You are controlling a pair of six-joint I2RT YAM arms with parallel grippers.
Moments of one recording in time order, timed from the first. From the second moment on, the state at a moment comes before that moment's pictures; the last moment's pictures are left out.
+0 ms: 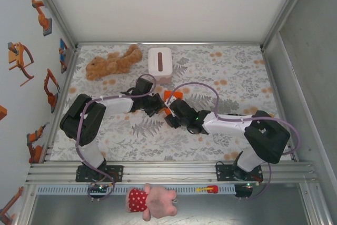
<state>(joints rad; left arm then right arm) -0.64 1.77 0.92 -0.11 0.44 -1.15 0.96 1.54 0.78 -0.07 0.16 0.16</state>
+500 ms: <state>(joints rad) -0.64 1.77 0.92 -0.11 0.44 -1.15 0.96 1.56 0.78 -0.07 0.14 0.16</state>
